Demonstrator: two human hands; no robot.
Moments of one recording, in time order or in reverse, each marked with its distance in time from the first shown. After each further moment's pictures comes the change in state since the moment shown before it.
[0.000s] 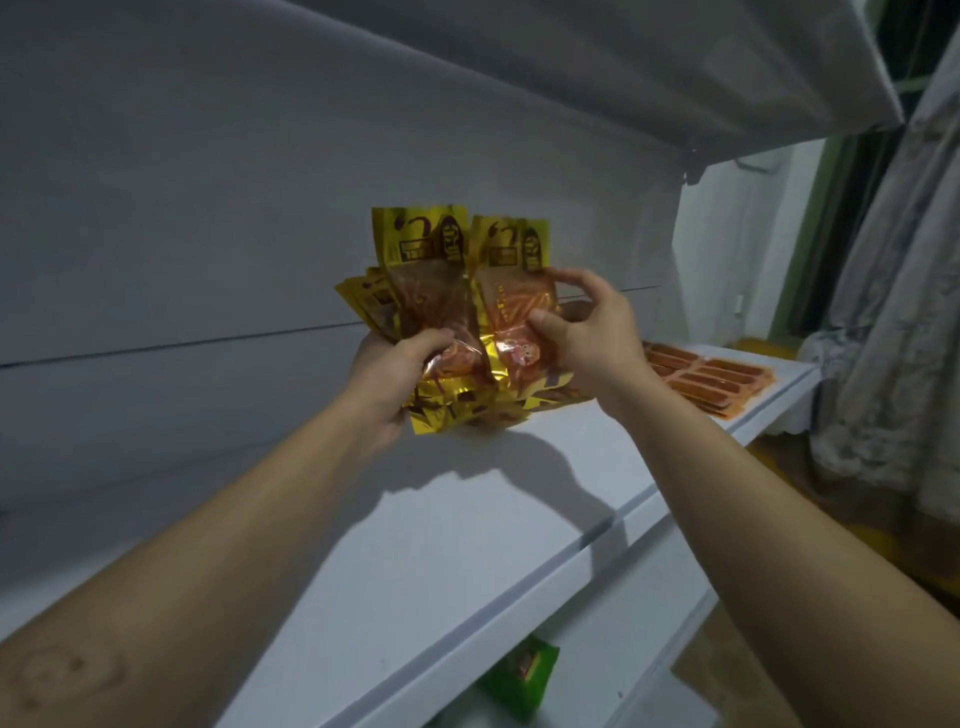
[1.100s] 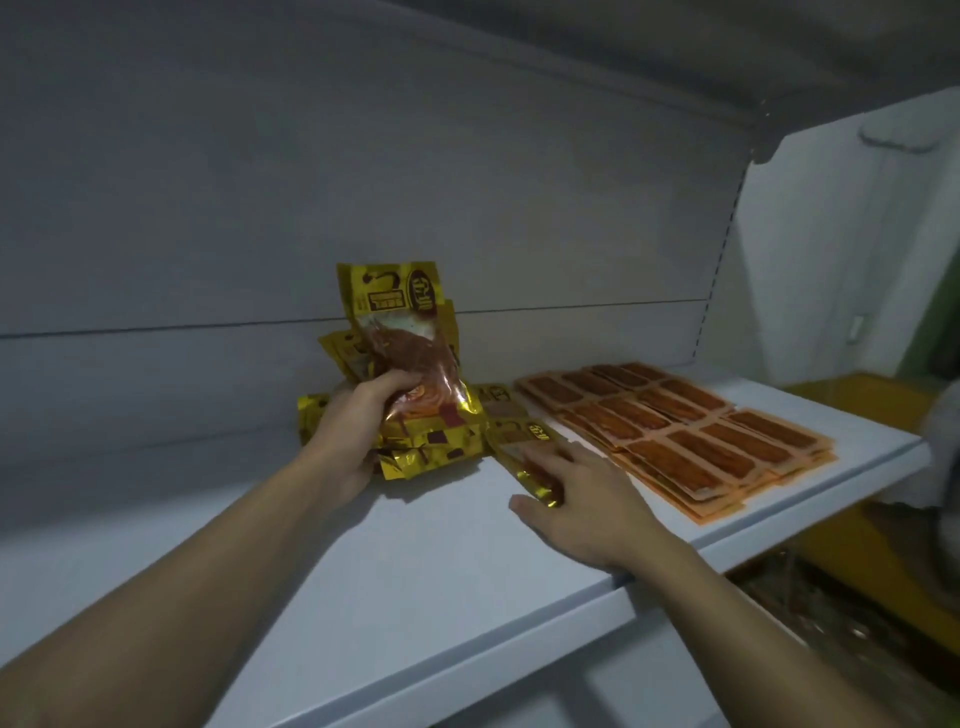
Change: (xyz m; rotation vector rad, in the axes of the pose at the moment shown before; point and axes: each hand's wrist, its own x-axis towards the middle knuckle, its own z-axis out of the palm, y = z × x) left_hand 0.091 -0.108 0.142 -0.028 0.218 -0.121; right_hand 0.104 0.203 -0.160 -0.934 -0.610 -0.162
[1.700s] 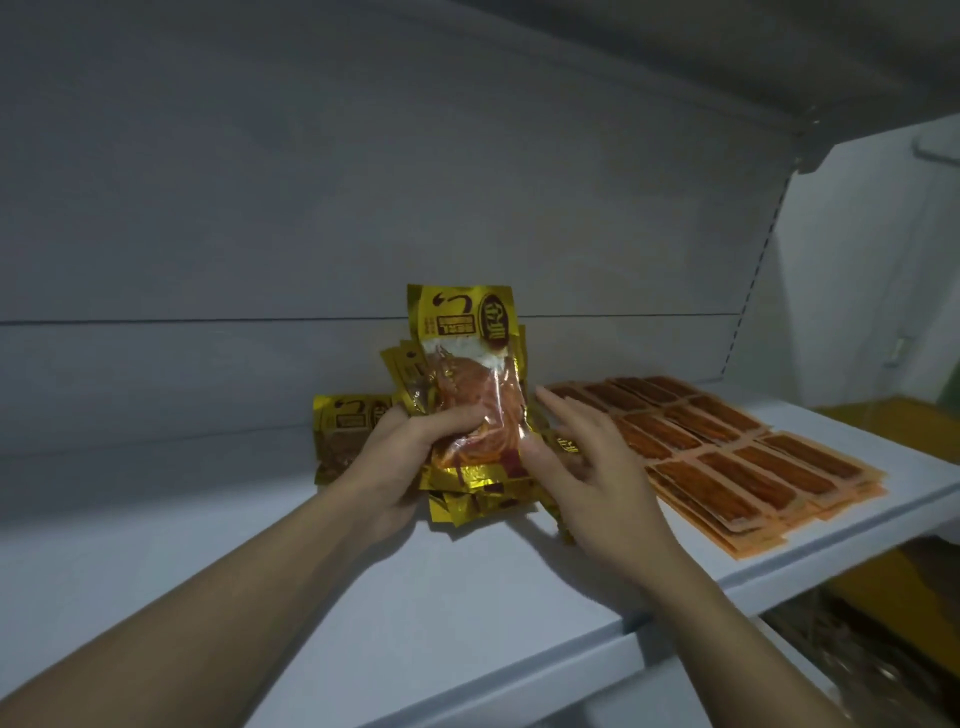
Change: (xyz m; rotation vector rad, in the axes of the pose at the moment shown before) left_hand -0.017 -0.013 0.019 -0.112 -0.202 -0.056; right_hand 0.008 -0.027 -0.012 0.635 0.286 -0.149
